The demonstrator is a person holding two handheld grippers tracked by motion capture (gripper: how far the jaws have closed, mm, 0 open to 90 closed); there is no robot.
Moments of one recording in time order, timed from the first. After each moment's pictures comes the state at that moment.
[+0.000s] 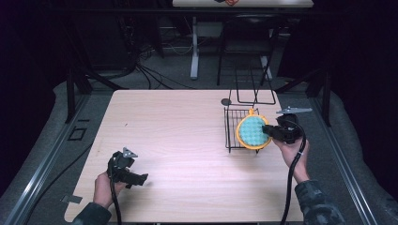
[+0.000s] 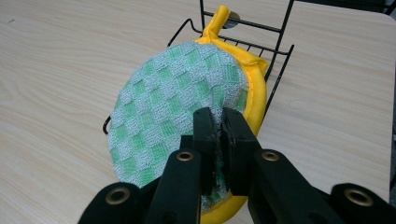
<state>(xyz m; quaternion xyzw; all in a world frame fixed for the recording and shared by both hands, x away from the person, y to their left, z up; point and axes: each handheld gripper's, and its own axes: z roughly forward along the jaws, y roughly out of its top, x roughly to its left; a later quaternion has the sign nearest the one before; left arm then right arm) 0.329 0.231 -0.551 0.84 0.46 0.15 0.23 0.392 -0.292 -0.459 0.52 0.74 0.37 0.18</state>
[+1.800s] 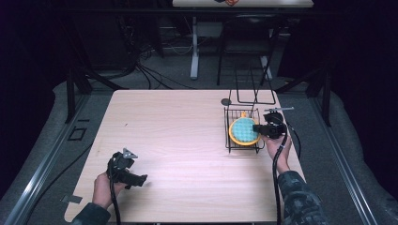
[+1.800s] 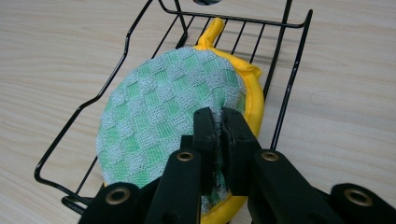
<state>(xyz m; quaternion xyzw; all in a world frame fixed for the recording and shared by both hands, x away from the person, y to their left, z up) 0.328 0.232 -0.553 0.85 0.46 0.15 0.22 0.446 -0.278 -0.514 0.58 0.72 0.36 0.15</state>
